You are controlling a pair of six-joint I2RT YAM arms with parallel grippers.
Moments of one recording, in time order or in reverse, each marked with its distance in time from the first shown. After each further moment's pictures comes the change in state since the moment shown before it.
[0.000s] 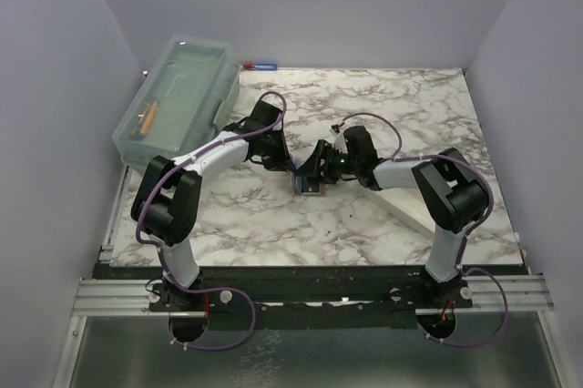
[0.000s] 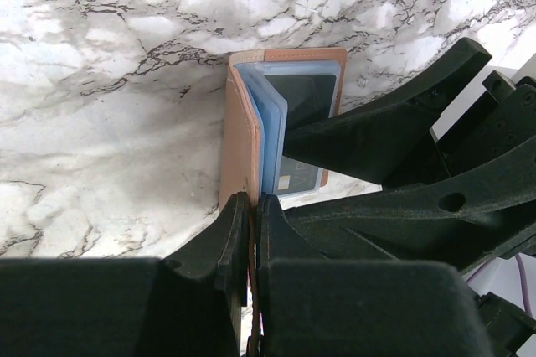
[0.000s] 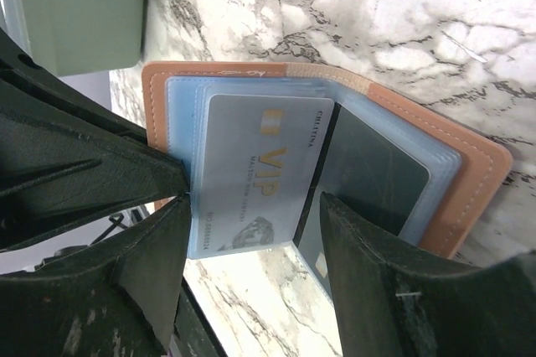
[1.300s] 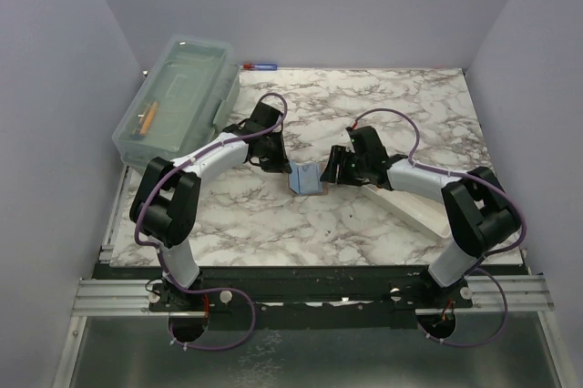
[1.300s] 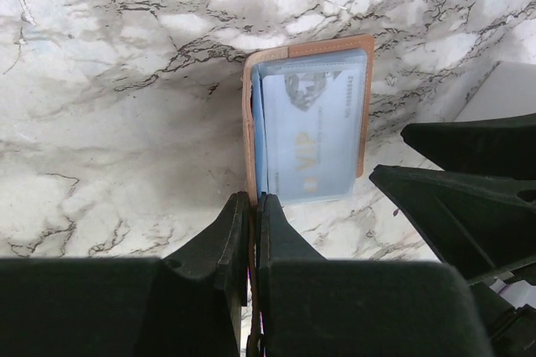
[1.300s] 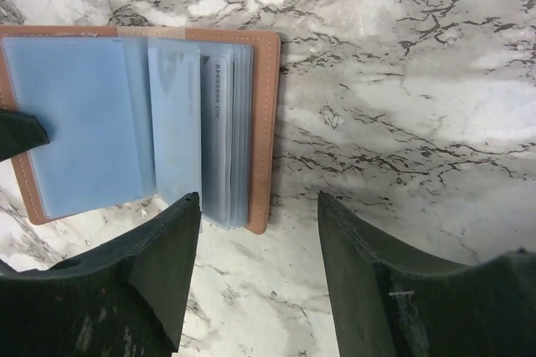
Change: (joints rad) left arm -0.007 -0.013 -0.015 -0.018 -0.059 0.057; right arm 0.003 -0.223 -0.012 -0.462 0.370 -0.231
